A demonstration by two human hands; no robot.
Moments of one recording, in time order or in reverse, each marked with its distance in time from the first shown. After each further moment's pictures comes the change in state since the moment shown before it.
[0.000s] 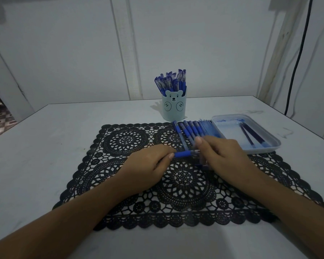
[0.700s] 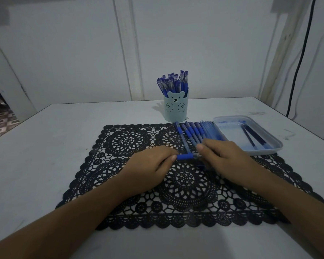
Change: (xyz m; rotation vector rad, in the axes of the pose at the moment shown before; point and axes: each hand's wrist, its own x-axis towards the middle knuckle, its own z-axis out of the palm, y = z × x) left_hand 0.001 0.002 -0.001 0.008 -0.008 0.009; right_hand 0.003 0.009 -0.004 0.007 -0.139 0.014
